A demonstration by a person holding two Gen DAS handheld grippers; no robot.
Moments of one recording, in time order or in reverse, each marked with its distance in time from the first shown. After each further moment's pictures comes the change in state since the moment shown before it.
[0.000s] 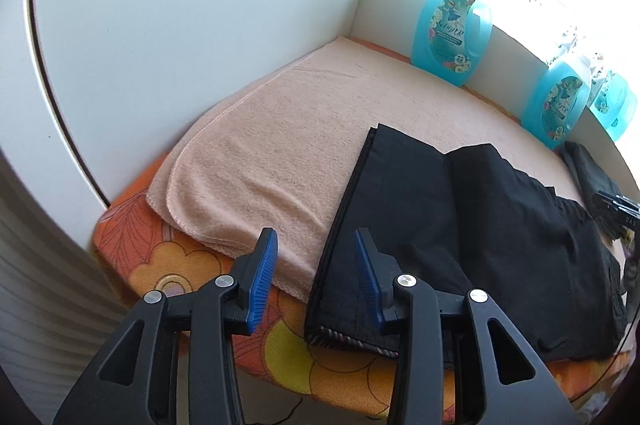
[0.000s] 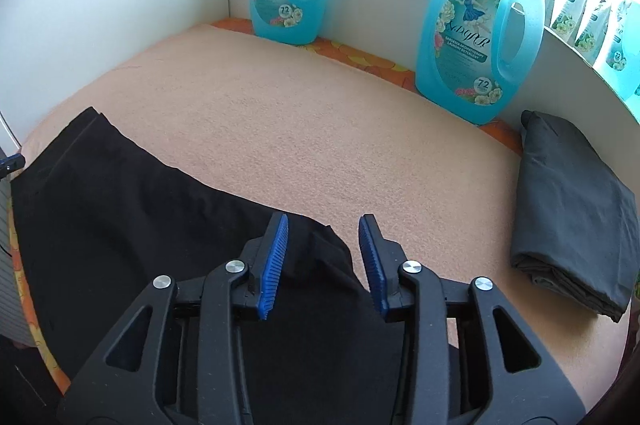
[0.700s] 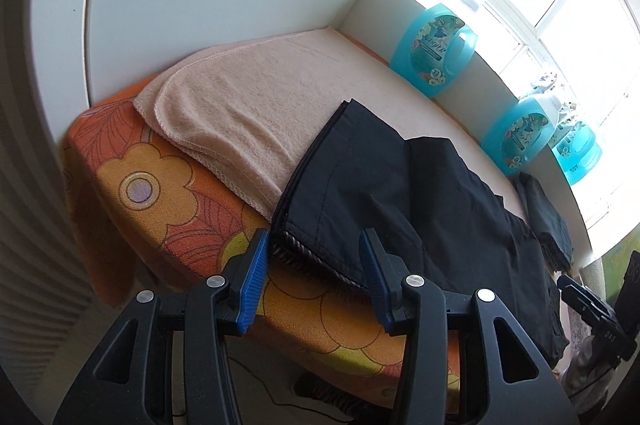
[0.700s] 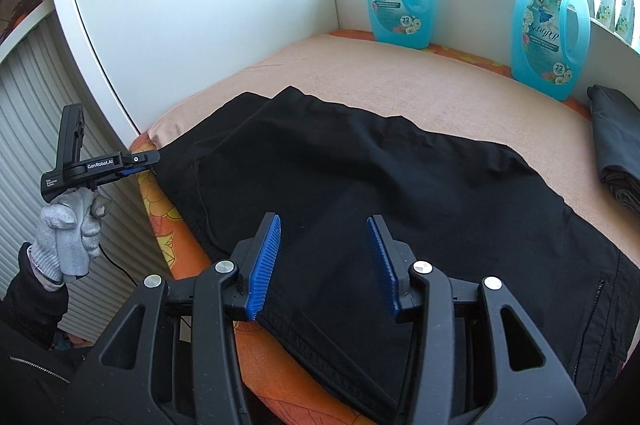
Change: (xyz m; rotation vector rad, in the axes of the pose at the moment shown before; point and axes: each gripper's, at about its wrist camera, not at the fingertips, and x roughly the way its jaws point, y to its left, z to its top) left arm -0.012 0.005 -0.039 -0.192 0.017 -0.193; right arm -0.069 0.125 -0.071 0.023 -0.043 0.272
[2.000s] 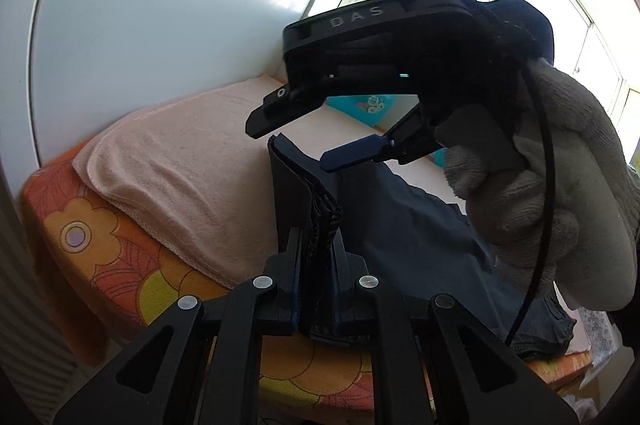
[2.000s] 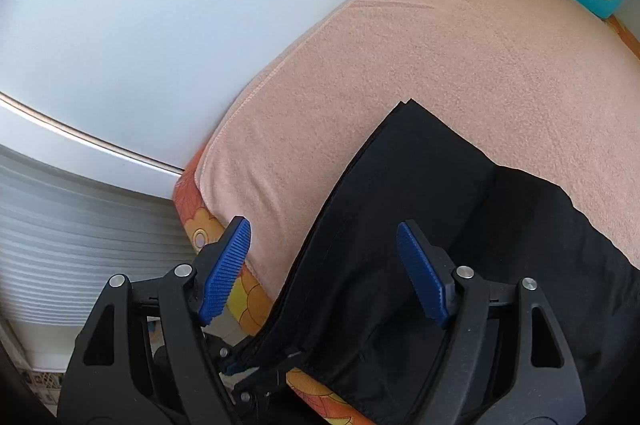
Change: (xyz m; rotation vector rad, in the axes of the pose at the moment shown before) left arm -0.005 -0.043 -0.018 0.183 -0.196 -0.105; right arm 0.237 0.159 0.167 0.044 0.516 0.154
